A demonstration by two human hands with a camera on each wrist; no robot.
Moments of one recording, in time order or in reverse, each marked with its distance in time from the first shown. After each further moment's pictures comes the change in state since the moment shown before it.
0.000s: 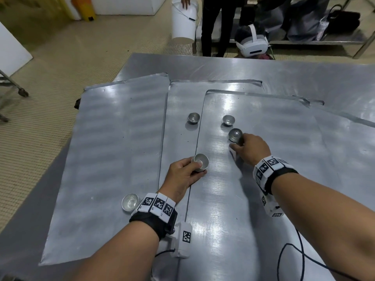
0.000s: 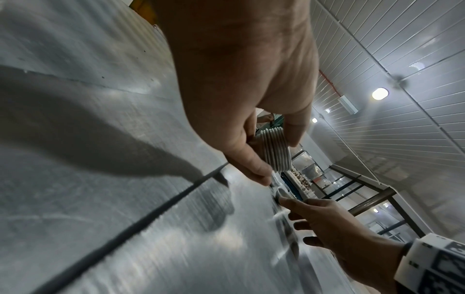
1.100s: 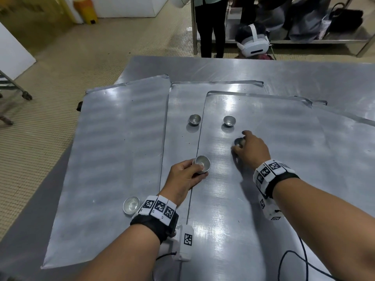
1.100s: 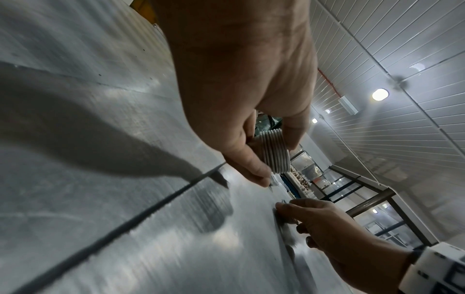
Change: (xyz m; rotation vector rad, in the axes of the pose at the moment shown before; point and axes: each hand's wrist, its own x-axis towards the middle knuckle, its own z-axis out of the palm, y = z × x) left_hand 0.004 -0.002 -0.002 0.032 0.000 0.003; right_hand 0.003 0.000 0.010 0.143 0.042 0.051
